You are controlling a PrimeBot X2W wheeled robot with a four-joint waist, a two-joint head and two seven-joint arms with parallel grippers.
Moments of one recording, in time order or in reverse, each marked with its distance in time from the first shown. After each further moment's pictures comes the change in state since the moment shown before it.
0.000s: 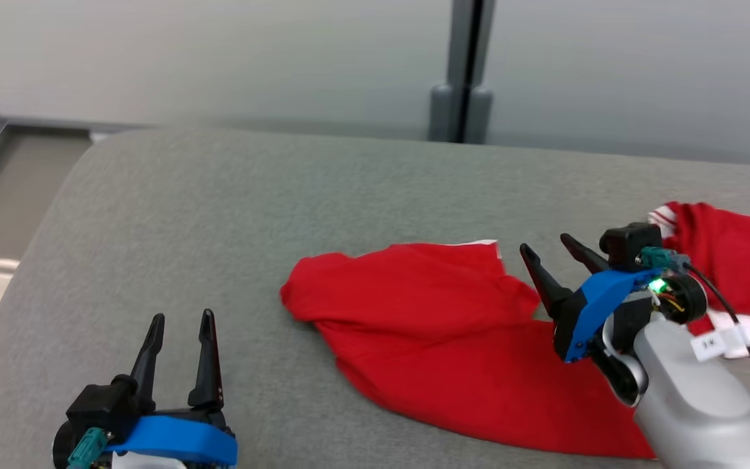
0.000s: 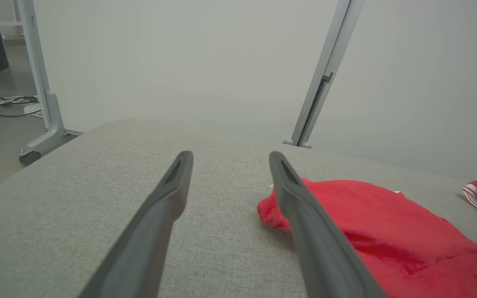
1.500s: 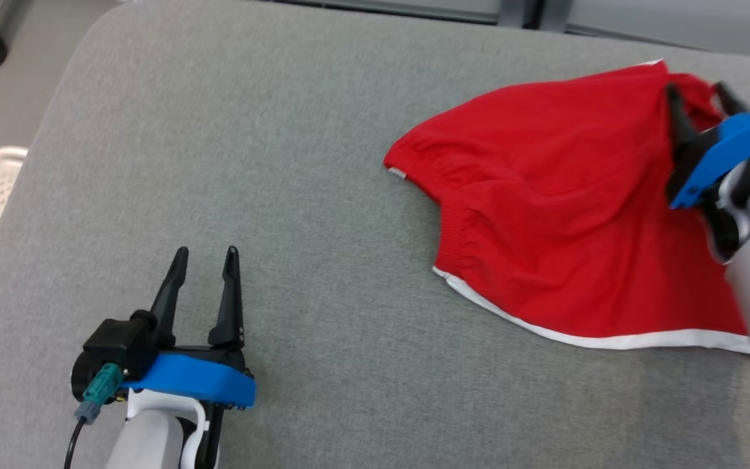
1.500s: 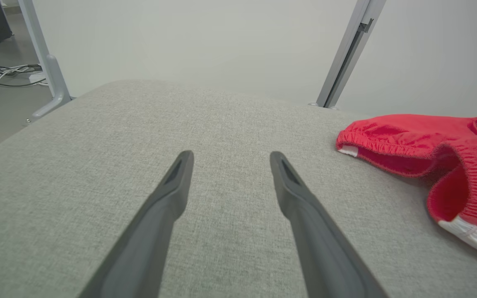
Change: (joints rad) left arm -0.176 -0.038 -0.023 0.068 0.027 -0.041 0.000; right arm -0.510 -0.115 -0.046 0.528 0.059 0.000 -0.133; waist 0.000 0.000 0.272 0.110
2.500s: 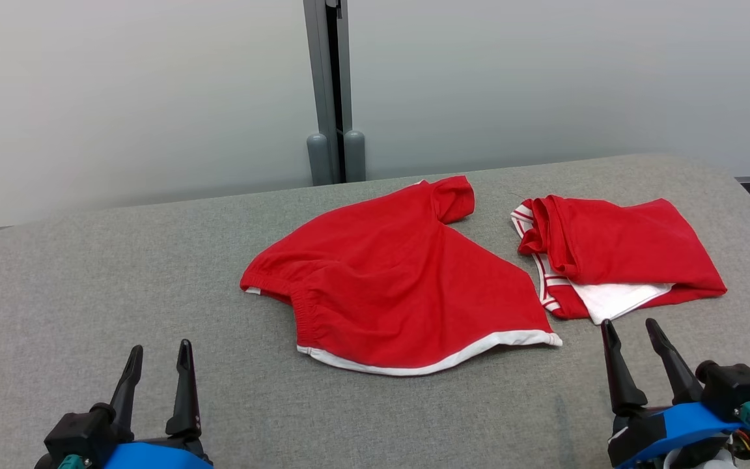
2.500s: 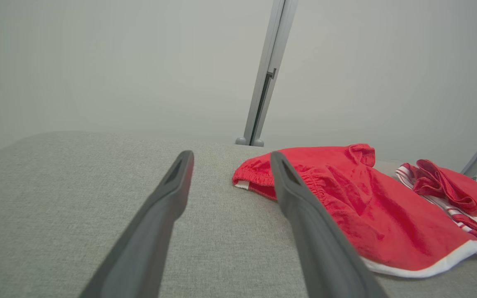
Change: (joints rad) left arm 0.224 0.042 0.094 -0.033 -0.013 0.000 0.000; right arm 0.974 0.189 -0.305 -0.882 -0.192 0.000 -0.073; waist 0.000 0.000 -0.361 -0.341
